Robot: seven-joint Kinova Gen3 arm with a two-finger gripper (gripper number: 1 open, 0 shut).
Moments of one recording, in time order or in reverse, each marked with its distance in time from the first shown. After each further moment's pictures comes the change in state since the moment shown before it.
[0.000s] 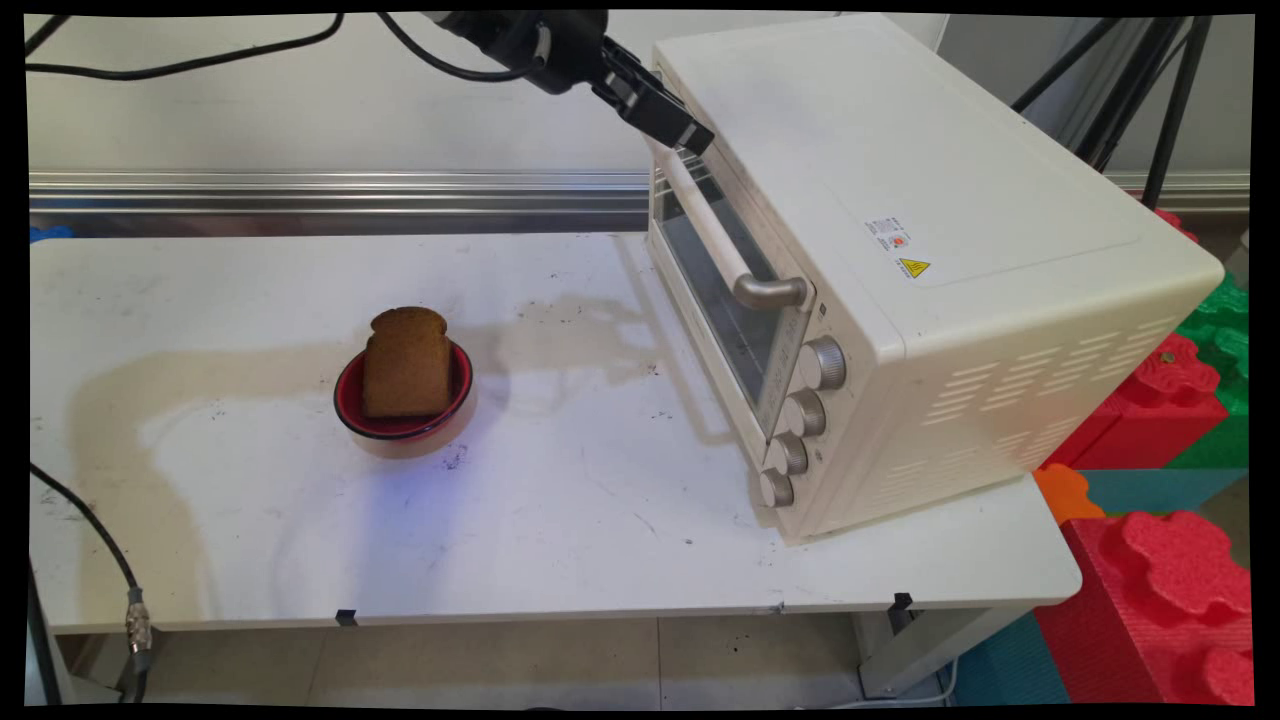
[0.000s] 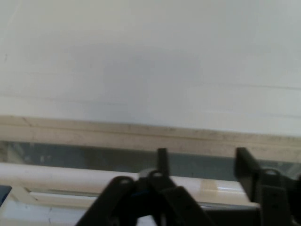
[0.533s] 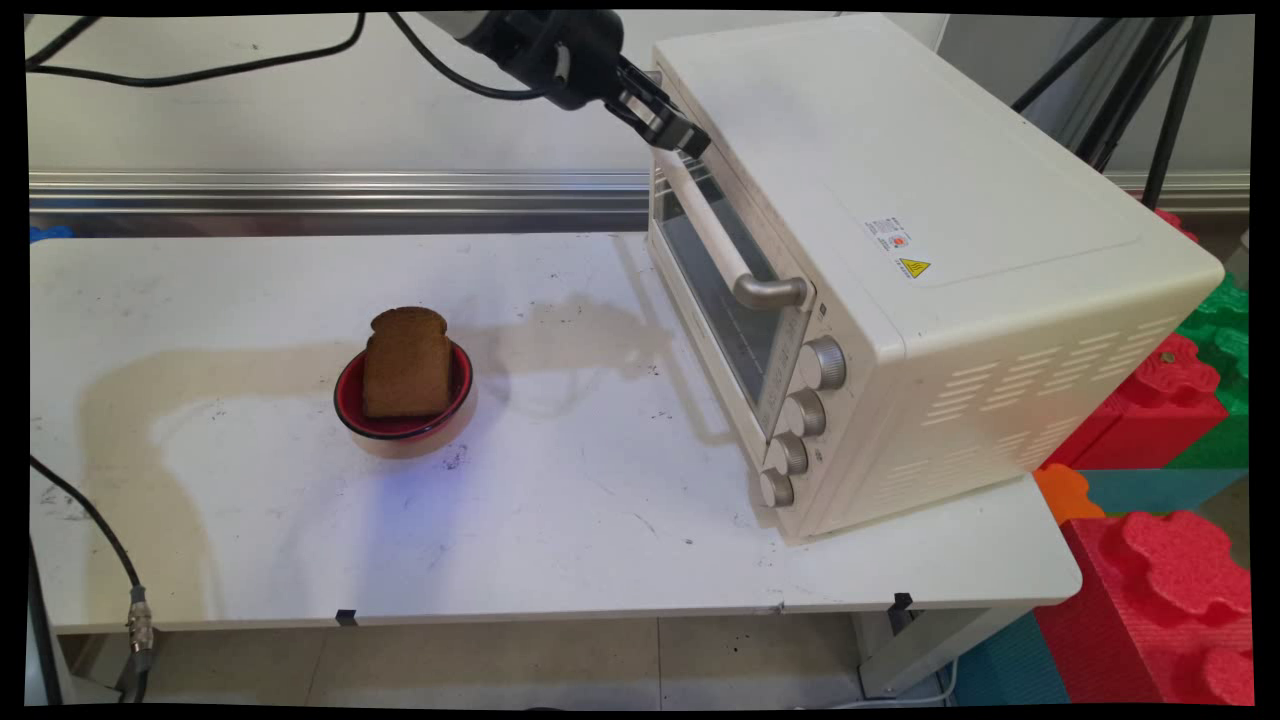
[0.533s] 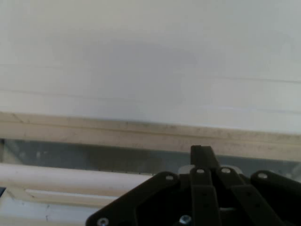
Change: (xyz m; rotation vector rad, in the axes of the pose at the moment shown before) arm 0.000 0.002 0.016 0.005 -0.026 -0.001
